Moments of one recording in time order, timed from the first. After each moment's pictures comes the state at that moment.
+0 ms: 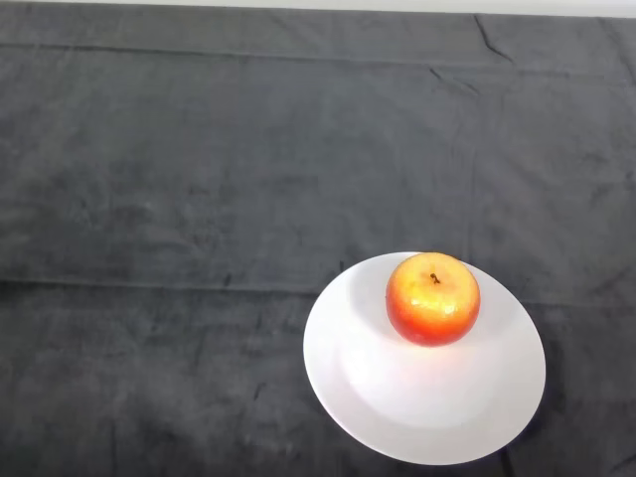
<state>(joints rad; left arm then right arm) -0.46 0.76 0.39 1.05 -0.15 -0.59 -0.27 -0.75 -0.60 0.15 1.13 -0.37 0.06 -0.10</state>
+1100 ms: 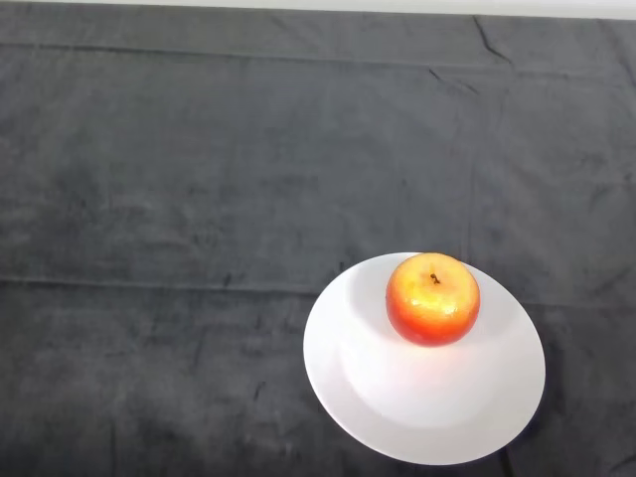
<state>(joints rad) -0.49 0.76 0.45 1.14 -0.19 -0.63 -0.17 -0.75 -0.60 0.16 1.14 -0.37 0.06 -0.10</state>
